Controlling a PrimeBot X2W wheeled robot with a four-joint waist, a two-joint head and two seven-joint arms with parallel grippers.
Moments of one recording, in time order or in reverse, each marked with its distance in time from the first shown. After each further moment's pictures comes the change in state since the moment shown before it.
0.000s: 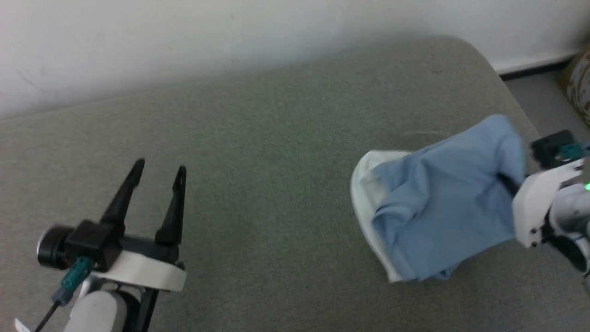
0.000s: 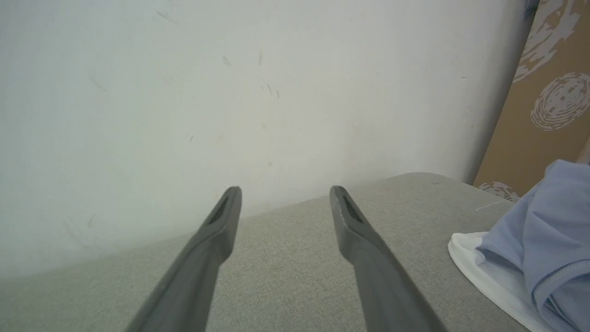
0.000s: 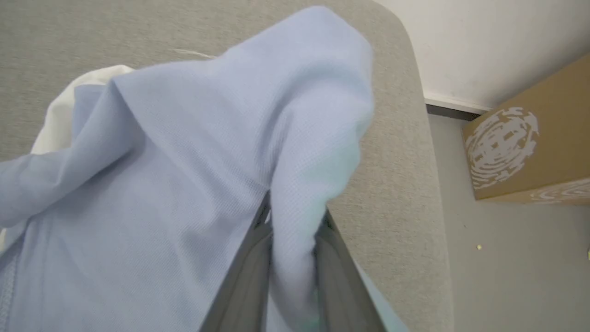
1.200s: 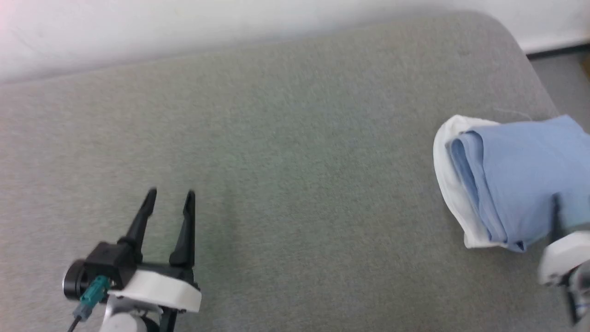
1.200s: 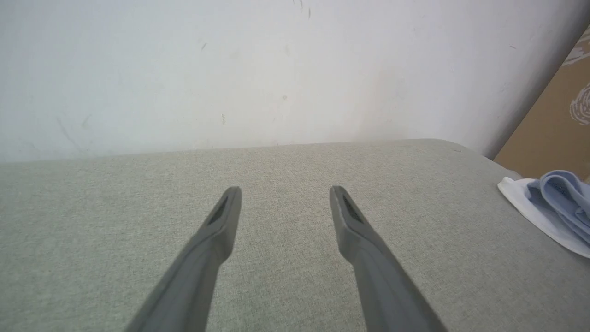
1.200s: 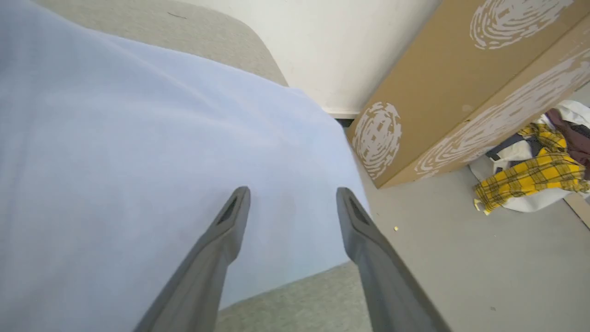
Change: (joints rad) left arm 0.017 -0.063 -0.022 0.056 -0.038 0.027 -0.015; right arm 0.063 0.277 -0.706 0.388 -0.652 0.000 -0.717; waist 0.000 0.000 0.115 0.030
